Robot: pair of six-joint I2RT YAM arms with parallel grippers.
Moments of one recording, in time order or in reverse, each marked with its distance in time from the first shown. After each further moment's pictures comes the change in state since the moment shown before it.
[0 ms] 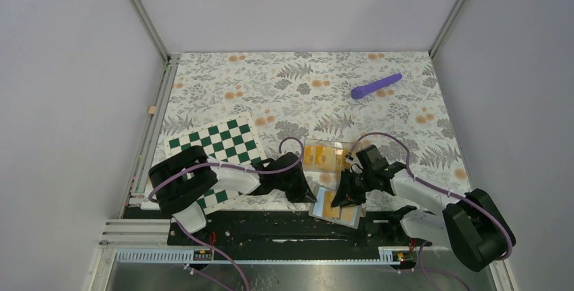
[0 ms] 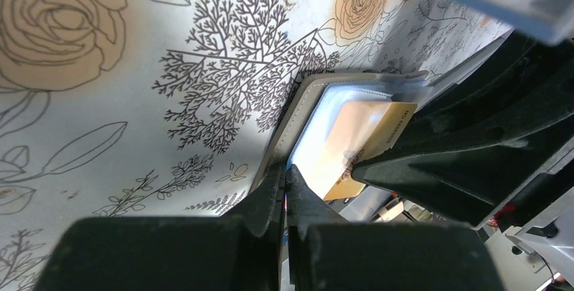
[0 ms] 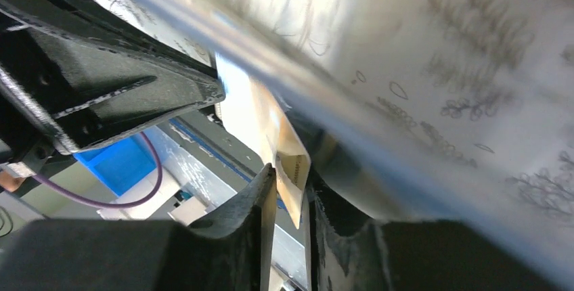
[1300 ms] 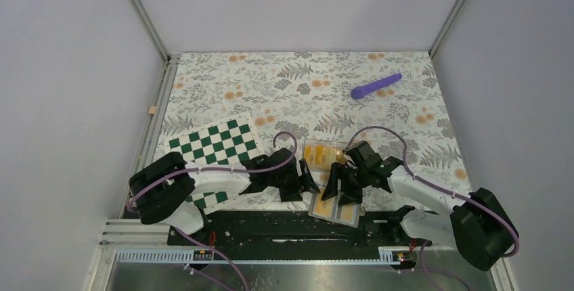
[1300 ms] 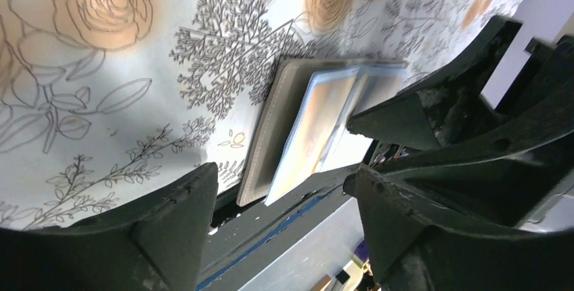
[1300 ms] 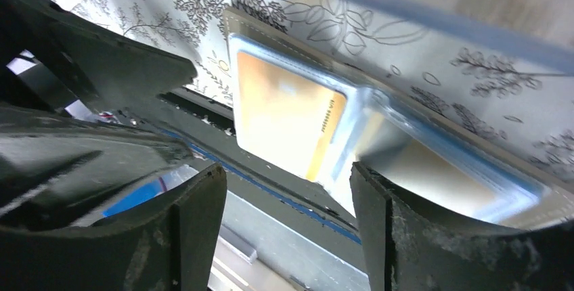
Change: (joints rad) left arm 0.013 -0.136 0.005 -0.143 -0.057 0.051; right arm 0.124 0.008 0.111 -0.080 0.155 0.152
